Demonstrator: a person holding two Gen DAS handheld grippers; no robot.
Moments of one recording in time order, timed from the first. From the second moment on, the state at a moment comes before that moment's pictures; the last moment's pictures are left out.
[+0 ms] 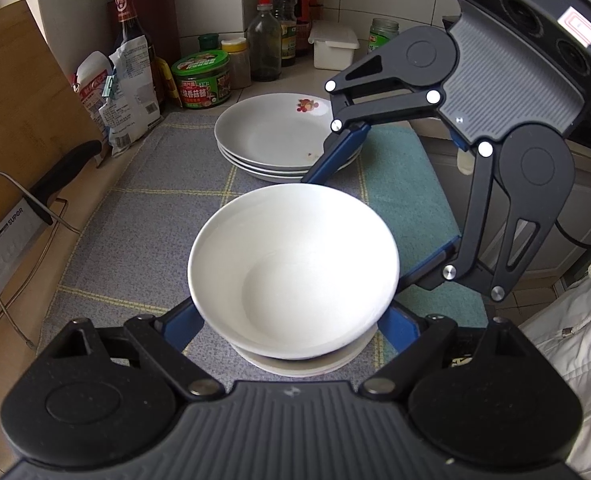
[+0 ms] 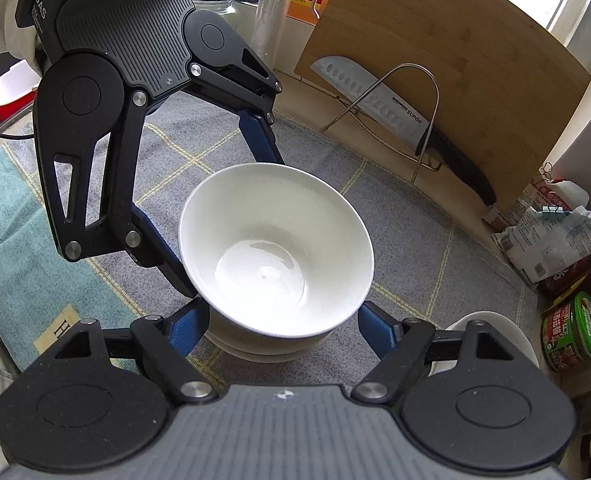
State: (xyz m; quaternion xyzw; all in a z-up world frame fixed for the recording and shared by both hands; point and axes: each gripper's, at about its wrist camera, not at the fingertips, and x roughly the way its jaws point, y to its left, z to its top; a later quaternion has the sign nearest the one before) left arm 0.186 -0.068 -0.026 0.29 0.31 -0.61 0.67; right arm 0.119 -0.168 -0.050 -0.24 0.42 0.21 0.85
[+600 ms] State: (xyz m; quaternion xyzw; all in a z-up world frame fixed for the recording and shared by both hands) left arm 0.190 -0.048 -0.002 0.25 0.27 -0.60 0.71; right arm 0.109 -0.172 -0.039 -0.20 0.41 0.20 0.87
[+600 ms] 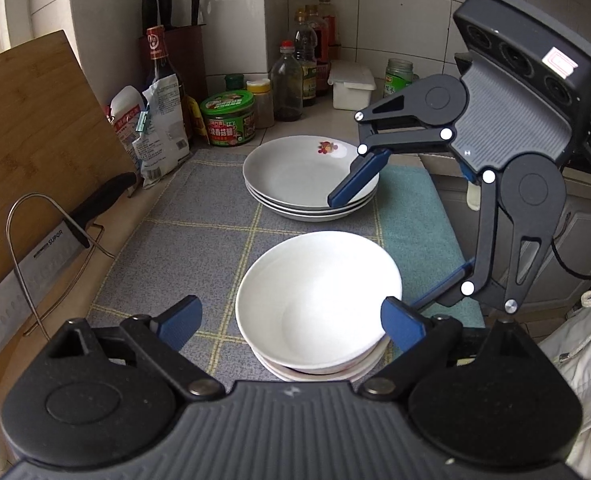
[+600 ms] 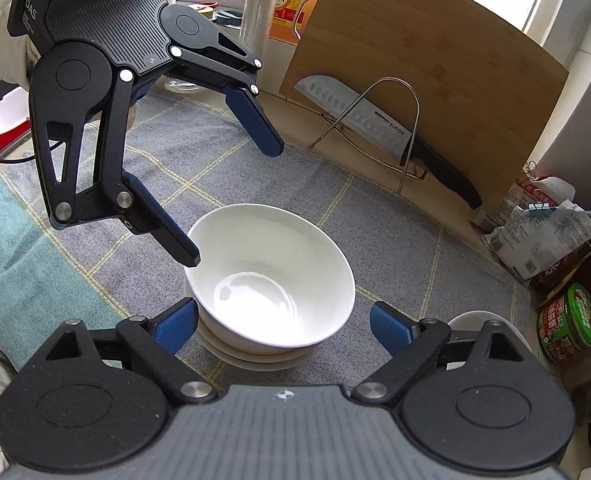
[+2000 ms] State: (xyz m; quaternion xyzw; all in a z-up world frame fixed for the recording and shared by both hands) left arm 0.155 -0.034 -0.094 0.17 0.37 -0.47 0.78; right arm 0.088 -0.201 -0.137 -0.08 0.44 0.13 0.88
